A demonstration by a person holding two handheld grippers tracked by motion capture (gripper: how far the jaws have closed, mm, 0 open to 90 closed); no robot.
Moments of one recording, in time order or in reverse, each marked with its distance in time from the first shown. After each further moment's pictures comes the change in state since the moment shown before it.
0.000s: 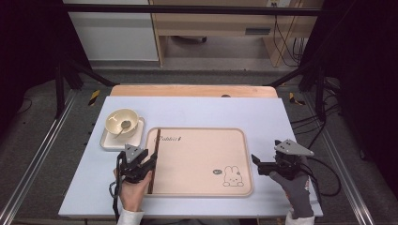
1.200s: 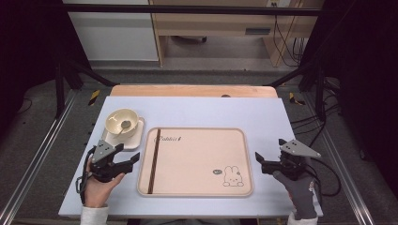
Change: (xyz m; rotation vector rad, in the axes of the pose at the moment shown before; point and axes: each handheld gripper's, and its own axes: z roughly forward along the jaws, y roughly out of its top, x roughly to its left) left arm 0.077 0.002 -0.031 -0.038 -0.117 0.126; right arm -0.004 0.002 -0.011 -0.048 -0.026 0.017
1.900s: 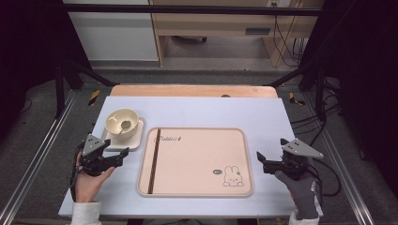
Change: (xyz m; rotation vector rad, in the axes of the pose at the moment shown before) left arm 0.035 0.000 0.006 0.028 0.068 -0.010; right arm -0.003 0.001 -0.003 -0.010 -0.004 0.007
